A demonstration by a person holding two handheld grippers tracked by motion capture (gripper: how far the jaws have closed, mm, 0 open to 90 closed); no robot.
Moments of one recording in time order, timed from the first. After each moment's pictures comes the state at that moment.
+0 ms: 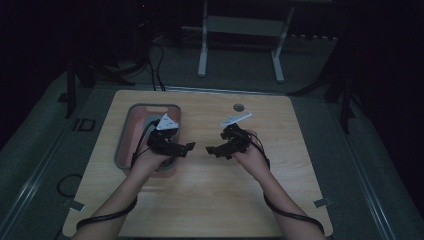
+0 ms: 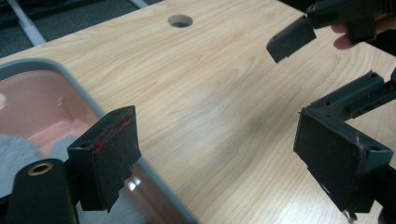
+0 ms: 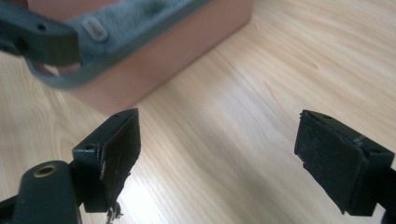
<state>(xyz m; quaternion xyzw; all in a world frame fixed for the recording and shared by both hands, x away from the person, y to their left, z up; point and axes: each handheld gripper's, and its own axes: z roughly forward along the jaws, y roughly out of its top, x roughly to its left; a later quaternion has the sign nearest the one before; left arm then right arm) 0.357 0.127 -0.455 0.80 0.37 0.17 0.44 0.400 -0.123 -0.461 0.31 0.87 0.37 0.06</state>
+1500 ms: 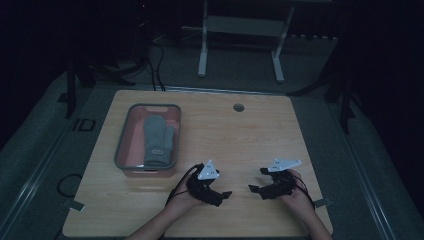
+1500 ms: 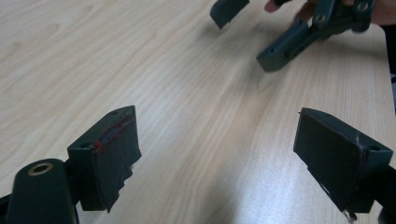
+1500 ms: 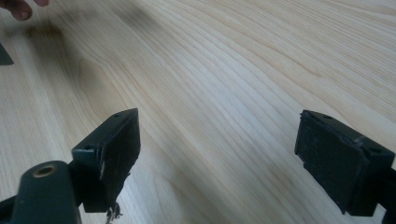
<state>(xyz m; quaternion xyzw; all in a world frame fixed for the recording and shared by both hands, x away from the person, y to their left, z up) 0.286 0.021 -0.540 0.85 0.24 0.08 0.46 0.320 -0.269 -0.544 0.30 0.87 0.39 0.09</state>
